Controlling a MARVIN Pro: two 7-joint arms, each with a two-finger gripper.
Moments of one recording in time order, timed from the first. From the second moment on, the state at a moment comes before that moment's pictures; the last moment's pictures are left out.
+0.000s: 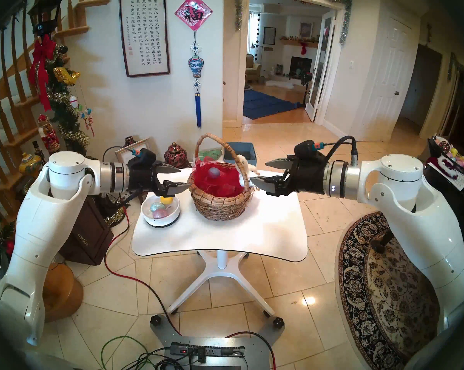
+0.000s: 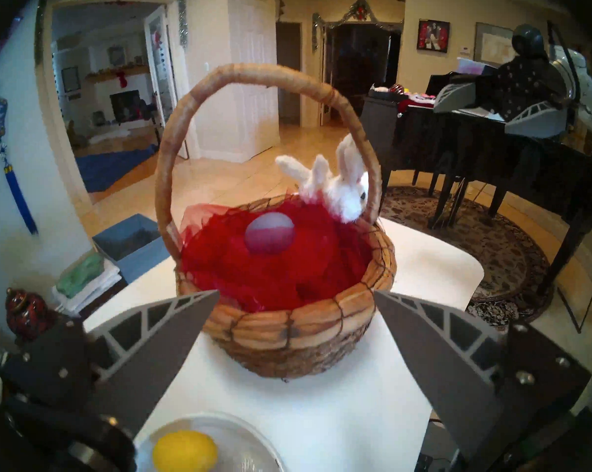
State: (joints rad) left arm 1.32 -0.97 -1.52 -1.76 -0.26 0.64 -0.96; right arm -1.55 -0.57 1.59 -2.01 0.88 0.53 0.64
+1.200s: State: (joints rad) left arm 1.42 -0.89 -1.54 -1.65 -0.19 0.47 -0.98; right arm -1.55 -0.57 1.59 -2.01 0.89 0.53 0.64
